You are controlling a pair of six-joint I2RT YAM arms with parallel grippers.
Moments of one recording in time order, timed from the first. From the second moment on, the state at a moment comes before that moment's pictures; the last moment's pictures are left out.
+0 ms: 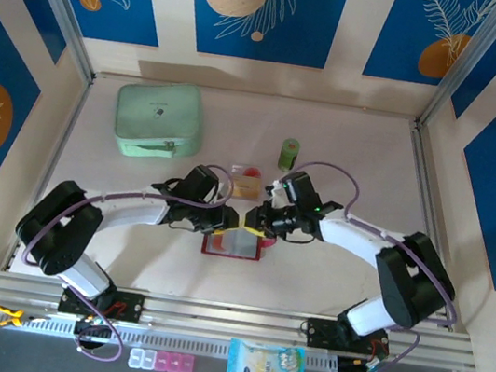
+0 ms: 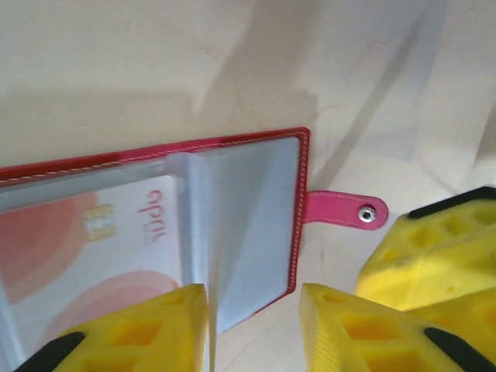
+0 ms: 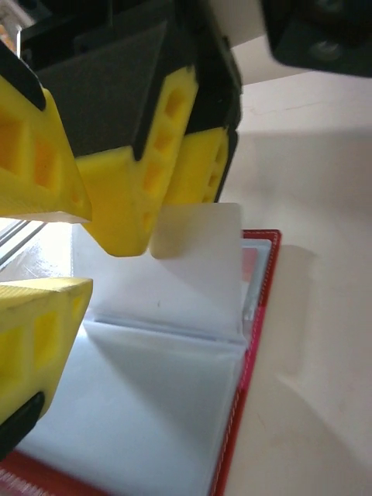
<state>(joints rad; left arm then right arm) -0.70 1.54 0.77 -0.16 0.48 -0.93 0.59 1.48 0.77 -0.22 -0.65 0.80</state>
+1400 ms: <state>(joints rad) -0.66 1.50 0.74 -0.20 0.43 -0.90 0.58 1.40 0.73 -0.33 -0.59 0.81</state>
